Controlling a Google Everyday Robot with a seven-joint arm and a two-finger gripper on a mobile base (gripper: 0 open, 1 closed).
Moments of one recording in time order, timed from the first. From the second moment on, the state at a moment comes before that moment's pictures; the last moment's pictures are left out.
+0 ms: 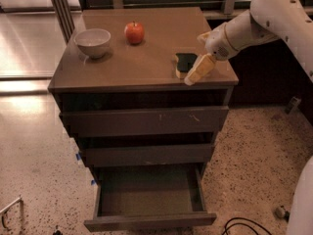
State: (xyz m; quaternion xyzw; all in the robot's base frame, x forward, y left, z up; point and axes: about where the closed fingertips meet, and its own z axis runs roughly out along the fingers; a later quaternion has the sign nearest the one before) arm 0.709 -0.133 0.855 -0.56 0.73 0.13 0.37
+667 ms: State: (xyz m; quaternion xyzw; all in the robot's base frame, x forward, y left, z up) arm 0.730 -0.119 0.833 -0.55 0.75 0.16 0.34
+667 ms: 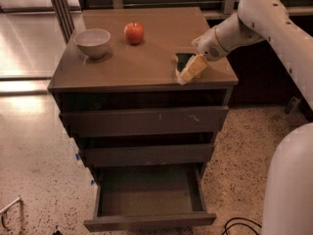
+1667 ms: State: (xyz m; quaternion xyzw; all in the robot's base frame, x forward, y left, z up) arm 0.738 -0.117 0.814 -0.52 0.77 0.18 0.31
